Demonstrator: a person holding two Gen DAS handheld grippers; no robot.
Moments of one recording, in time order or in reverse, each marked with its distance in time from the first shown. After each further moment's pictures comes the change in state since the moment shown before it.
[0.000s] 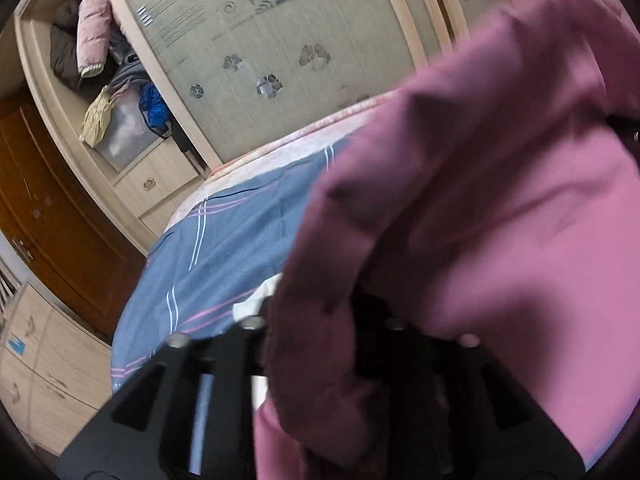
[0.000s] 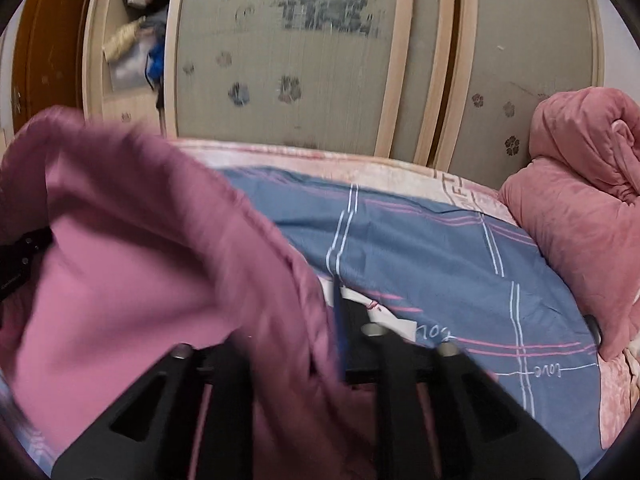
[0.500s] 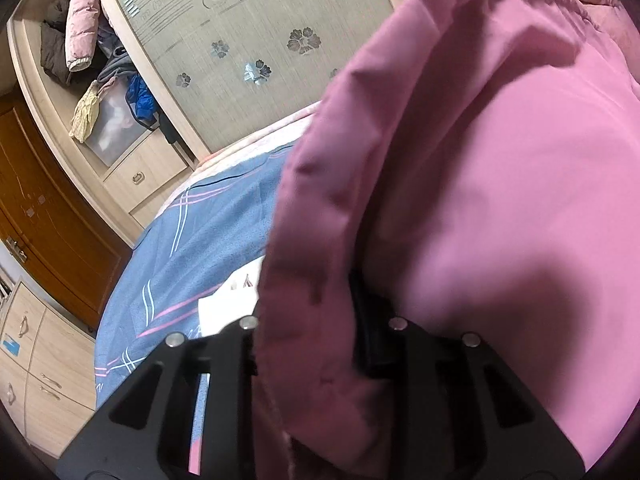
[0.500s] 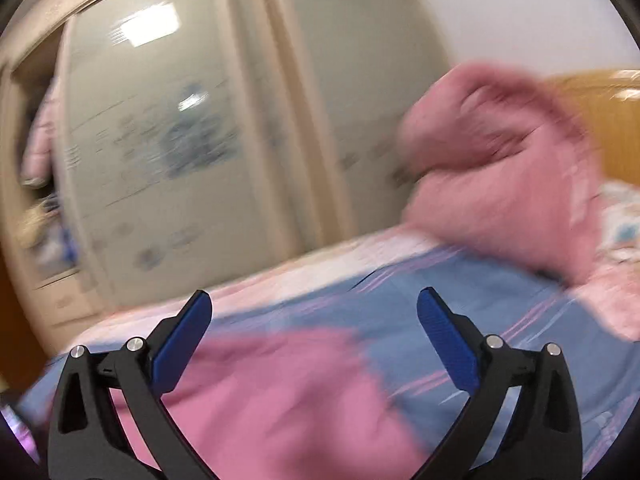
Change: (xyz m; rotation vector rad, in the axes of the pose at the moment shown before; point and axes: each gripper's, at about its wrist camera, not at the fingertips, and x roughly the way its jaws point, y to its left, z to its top) left arm 0.031 -0.014 -0.012 -0.001 0.016 -0.023; right arm -0.079 -0.064 0.020 0.470 -0.318 -0.143
